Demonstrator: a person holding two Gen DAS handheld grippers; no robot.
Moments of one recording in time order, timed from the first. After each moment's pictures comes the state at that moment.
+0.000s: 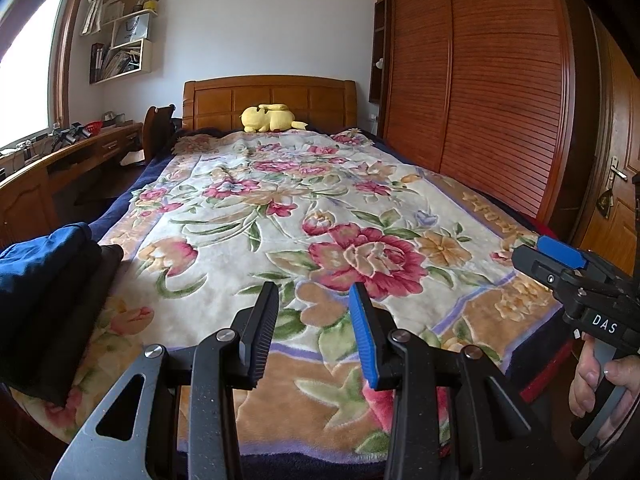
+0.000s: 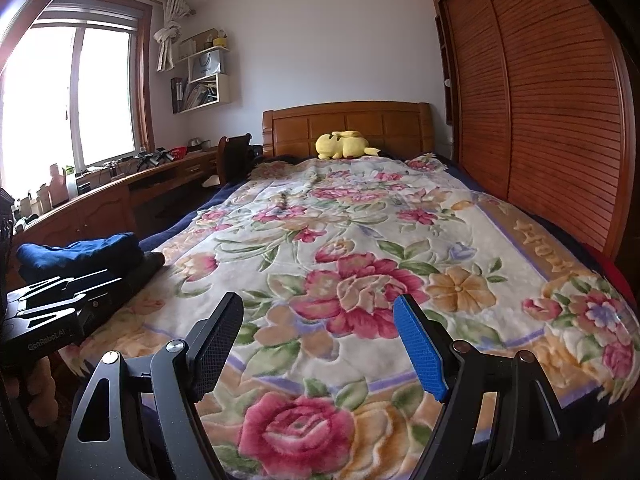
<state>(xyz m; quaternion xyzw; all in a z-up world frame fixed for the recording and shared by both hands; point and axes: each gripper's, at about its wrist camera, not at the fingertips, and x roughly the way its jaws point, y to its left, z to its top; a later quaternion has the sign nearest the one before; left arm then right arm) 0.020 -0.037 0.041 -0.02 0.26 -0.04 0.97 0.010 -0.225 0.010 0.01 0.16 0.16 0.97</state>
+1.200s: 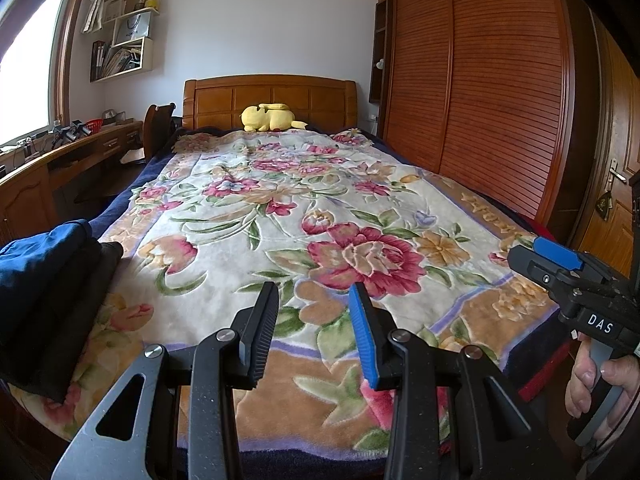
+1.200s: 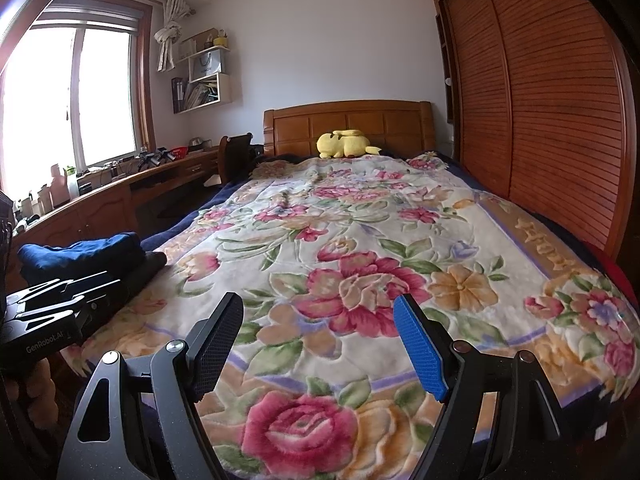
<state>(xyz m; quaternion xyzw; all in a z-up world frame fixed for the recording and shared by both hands) 0.018 -0.037 0.044 -0.02 0.26 -0.04 0.97 0.016 -0.236 0.007 0.01 0.16 0.17 0.97</state>
